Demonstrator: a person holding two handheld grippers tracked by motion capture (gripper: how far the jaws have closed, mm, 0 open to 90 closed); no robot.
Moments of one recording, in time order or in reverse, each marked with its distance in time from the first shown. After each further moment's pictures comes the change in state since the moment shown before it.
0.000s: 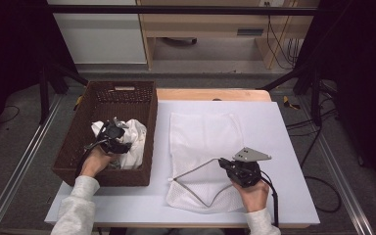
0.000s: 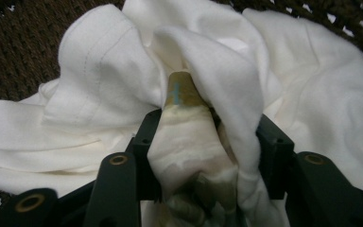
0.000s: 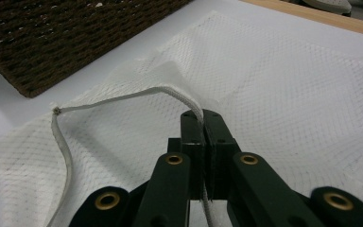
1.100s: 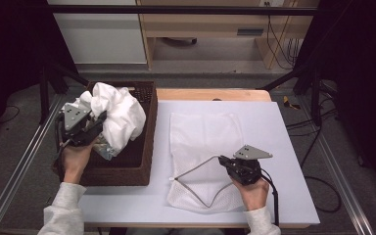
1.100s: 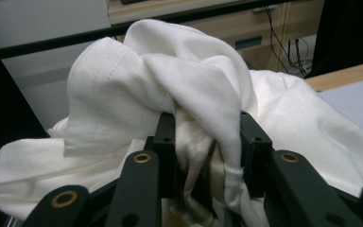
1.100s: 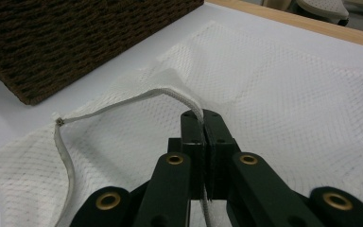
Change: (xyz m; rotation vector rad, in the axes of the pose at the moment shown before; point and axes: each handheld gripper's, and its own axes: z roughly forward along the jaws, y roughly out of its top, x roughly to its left) left arm 0.024 -0.013 -0.107 -0.653 0.183 -0.194; right arm -0.001 0.007 -0.001 -0.019 -0.001 0.004
